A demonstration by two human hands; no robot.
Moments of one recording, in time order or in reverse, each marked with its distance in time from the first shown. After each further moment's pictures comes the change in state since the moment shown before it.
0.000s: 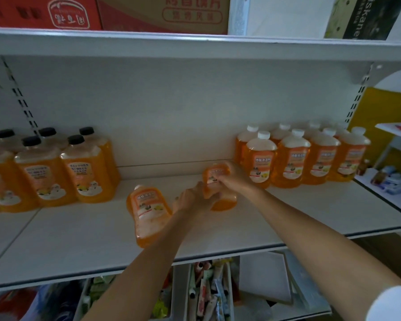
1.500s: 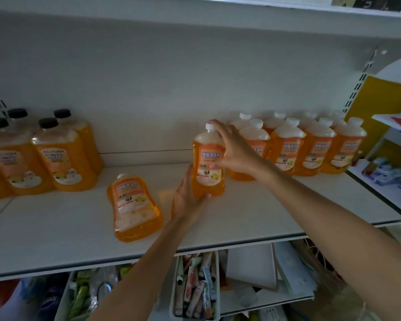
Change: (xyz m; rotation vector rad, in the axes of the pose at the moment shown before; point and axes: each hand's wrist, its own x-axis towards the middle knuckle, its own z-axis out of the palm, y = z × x) left_hand 0.005 -0.010 0.054 -0.660 0.319 0.274; right_hand -0.007 -0.019 -0.053 -0.244 -0.010 -0.377
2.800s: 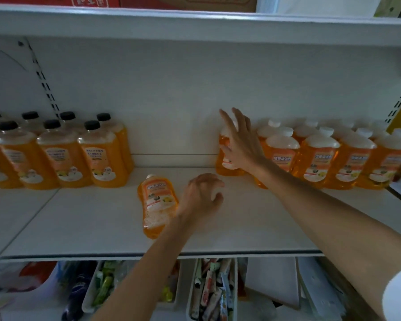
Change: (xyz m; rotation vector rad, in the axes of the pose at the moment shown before) left_hand 0.000 0.044 -0.049 0.556 -0.087 0.218; right_hand 0.039 -0.024 0.019 -0.377 0.248 -0.194
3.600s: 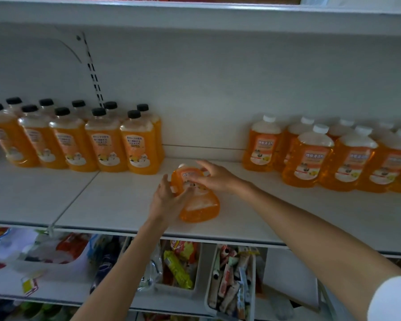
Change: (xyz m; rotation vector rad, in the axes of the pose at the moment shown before) left_hand -0.070 -0.090 -0.048 -0.360 0.095 -0.717; right_hand -0.028 -0.112 0.061 0.616 -0.655 0.167
